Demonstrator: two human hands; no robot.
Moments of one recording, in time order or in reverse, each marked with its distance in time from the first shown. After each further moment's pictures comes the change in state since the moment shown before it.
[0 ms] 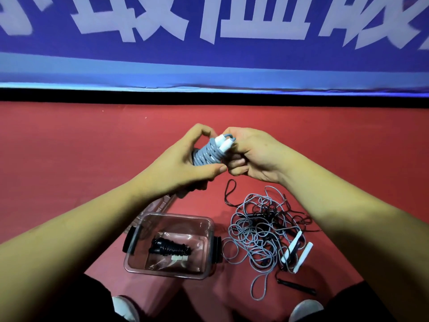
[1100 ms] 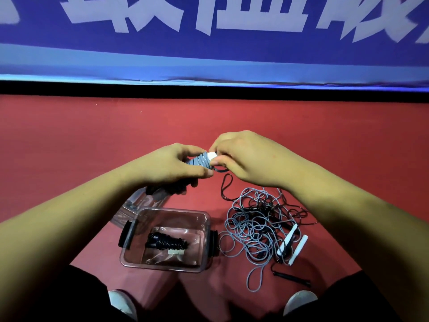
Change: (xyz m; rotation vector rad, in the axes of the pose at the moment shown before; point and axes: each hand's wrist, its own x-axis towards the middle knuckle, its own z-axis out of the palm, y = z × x) left_hand 0.012 -0.015 -0.012 0.176 -0.185 -0.306; right_hand -0.020 -0.001 0.000 -1.476 -0.005 -0.563
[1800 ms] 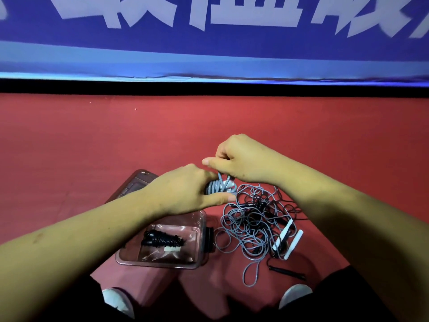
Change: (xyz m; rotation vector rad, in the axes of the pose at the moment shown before) left_hand -0.002 -0.002 0.054 0.785 0.127 0.262; right_hand -0.003 0.002 0.012 0.230 -0.088 0.286
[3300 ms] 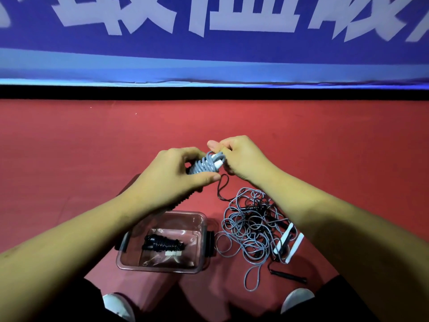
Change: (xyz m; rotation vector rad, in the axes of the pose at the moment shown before) left_hand -0.012 -0.004 -0.026 -0.467 0.276 -0.192; right_hand 0.016 0.012 0.022 0.578 0.250 0.254
